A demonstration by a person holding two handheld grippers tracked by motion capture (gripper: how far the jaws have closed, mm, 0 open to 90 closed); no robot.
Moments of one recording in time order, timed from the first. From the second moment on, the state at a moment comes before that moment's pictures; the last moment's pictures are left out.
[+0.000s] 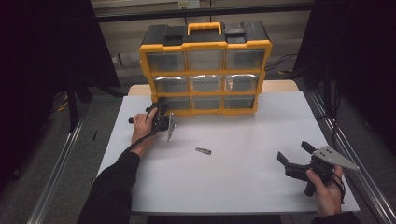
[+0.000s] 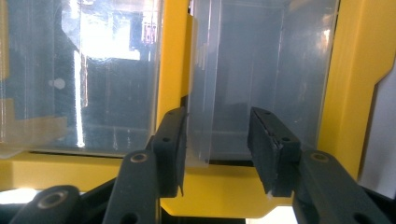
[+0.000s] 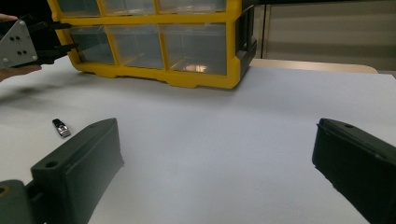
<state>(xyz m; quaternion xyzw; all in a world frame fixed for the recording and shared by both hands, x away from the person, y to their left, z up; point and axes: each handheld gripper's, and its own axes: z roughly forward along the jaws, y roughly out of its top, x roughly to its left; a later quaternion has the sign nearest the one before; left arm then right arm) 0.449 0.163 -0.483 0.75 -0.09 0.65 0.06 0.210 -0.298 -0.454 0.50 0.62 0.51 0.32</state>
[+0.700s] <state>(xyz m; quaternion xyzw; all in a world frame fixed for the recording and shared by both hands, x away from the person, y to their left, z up) 0.448 0.161 -0.478 0.74 -0.09 0.66 0.06 0.211 -0.299 -0.455 0.49 0.63 0.51 0.32</state>
